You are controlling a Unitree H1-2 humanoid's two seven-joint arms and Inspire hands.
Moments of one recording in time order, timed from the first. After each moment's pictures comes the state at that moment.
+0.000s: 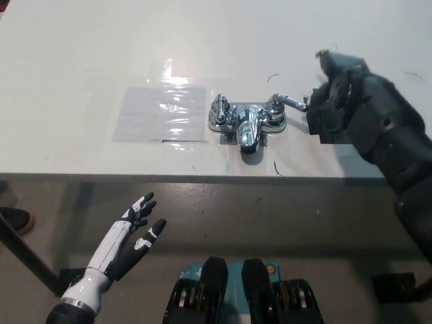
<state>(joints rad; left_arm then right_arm) -0.07 0.22 -0.11 -0.07 0.14 0.05 -0.13 -1.29 -0.18 0.44 1.35 -0.62 0.23 0.04</state>
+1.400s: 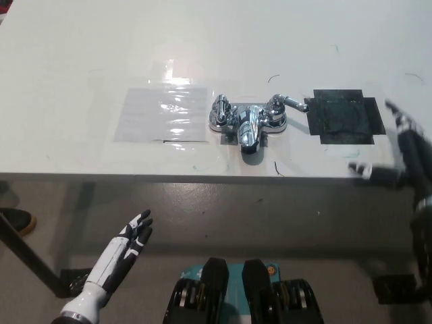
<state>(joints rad) -0.04 0.22 -0.10 -0.02 0.14 0.05 -0.13 -0.36 -0.32 0.13 0.13 -0.50 0.22 -0.07</state>
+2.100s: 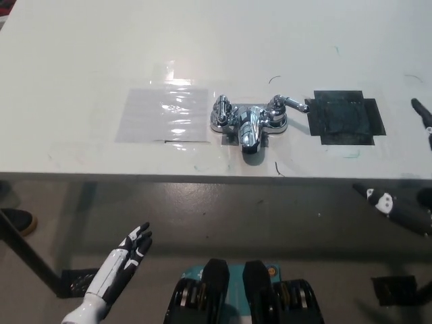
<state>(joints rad) -0.01 0.21 -0.10 0.00 0.13 0.05 -0.13 -0.11 -0.30 0.06 -0.51 -0.35 0.04 -0.09</state>
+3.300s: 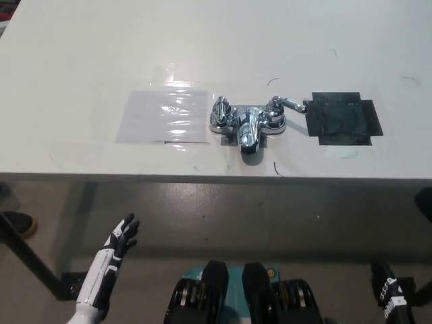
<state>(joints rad) 0.04 0.12 0.01 0.08 0.07 -0.24 -0.10 0.25 -0.08 0.07 0.00 -0.05 -0.38 -0.06</state>
